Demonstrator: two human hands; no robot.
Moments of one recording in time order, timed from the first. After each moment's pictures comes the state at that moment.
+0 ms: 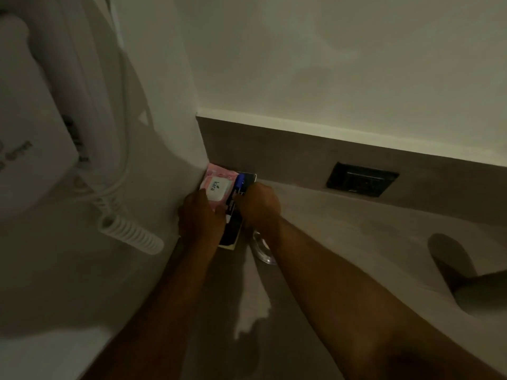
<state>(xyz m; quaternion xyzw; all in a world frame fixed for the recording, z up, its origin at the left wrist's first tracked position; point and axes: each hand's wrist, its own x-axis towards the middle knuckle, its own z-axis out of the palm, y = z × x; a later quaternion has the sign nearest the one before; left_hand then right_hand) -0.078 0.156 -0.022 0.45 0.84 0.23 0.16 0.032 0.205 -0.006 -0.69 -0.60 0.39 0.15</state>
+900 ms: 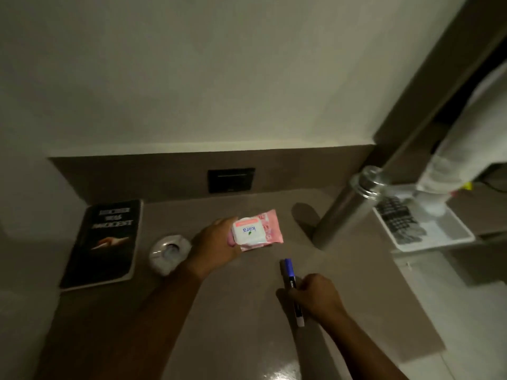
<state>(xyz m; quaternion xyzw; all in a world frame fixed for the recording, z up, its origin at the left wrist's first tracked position) 0.111 0.120 -0.017 0.79 0.50 0.13 0.35 0.308 -0.044 -0.016 -0.87 -0.36 0.33 0.05</state>
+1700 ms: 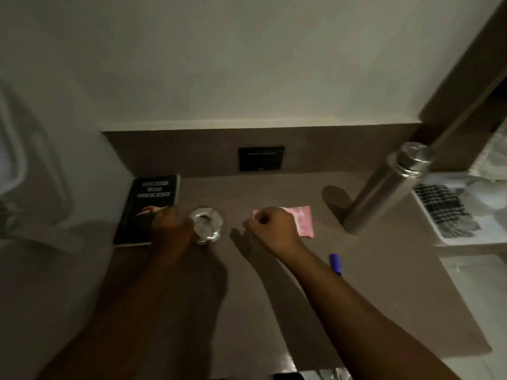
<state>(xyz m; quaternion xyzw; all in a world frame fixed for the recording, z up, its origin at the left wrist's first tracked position) -0.012 0.107 -0.026 0.64 0.71 0.25 0.16 0.205 0.044 0.026 -0.74 -0.52 0.33 0.26</state>
